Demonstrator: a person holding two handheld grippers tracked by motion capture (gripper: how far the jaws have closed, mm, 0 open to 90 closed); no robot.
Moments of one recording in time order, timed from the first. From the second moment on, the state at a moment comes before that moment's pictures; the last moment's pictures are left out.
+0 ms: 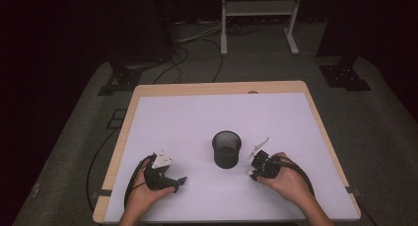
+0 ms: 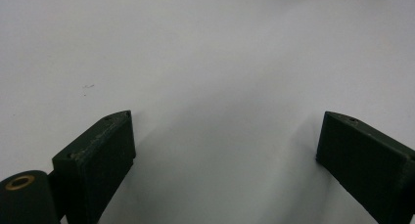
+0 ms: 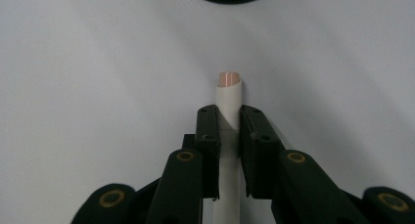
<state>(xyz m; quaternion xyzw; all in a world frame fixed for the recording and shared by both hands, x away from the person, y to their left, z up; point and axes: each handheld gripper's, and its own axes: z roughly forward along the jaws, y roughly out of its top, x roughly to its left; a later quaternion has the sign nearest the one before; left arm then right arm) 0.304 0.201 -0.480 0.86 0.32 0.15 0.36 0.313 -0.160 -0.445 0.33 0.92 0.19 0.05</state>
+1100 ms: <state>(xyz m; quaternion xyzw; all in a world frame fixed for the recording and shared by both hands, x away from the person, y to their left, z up) 0.303 0.201 -0.480 0.86 0.33 0.15 0.37 0.315 -0.195 -0.387 0.35 0.88 0.32 0.08</state>
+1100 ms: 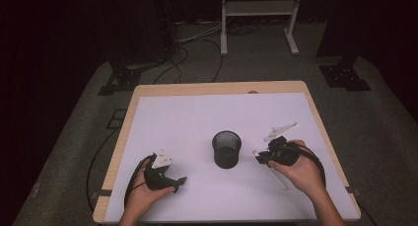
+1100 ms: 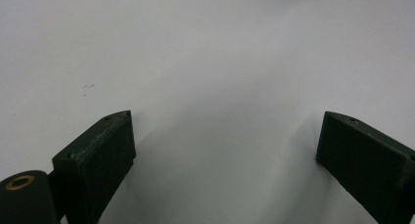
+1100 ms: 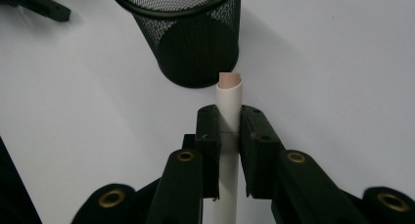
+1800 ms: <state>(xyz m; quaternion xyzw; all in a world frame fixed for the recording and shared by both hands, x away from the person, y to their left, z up) 0.304 0.202 -0.480 0.86 0.33 0.15 0.36 0.326 -0.188 -0.331 0.34 0.85 0.38 0.11</state>
